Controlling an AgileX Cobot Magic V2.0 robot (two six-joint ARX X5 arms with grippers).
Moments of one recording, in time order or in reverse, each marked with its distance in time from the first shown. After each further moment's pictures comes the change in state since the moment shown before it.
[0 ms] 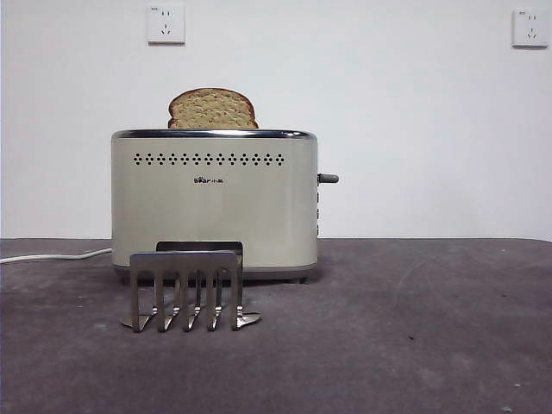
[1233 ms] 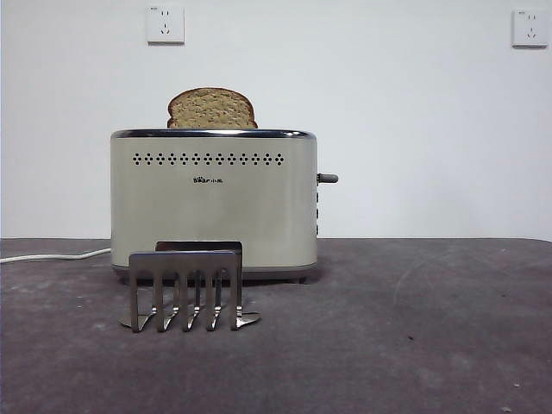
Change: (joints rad) left arm 0.122 -0.653 -1.230 0.390 -0.201 -0.219; right arm 0.000 0.000 0.000 0.000 0.000 0.000
